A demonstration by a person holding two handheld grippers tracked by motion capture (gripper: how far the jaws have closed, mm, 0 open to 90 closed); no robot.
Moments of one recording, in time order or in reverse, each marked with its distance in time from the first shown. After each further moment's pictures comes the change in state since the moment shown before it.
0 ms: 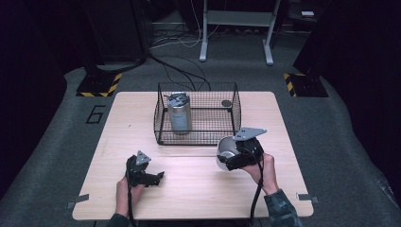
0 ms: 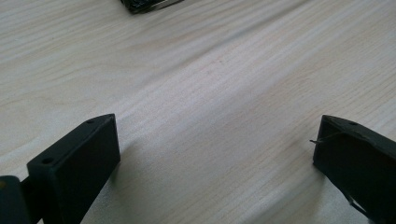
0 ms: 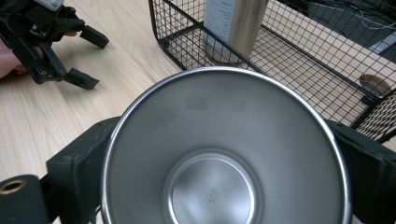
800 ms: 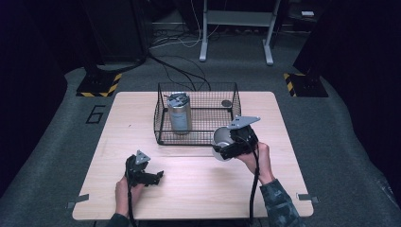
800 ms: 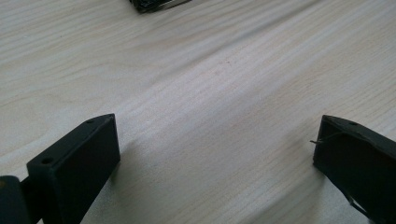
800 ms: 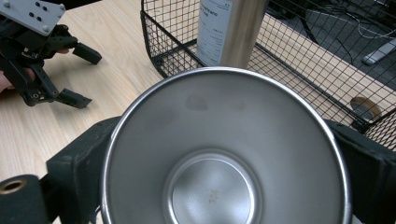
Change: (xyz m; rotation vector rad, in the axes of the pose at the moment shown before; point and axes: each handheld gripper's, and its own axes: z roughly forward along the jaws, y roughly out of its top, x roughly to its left) left arm 0.002 0.000 0.001 -0.006 0.022 -0.009; right arm -0.009 0.032 0.010 -0.003 -0.007 -0.016
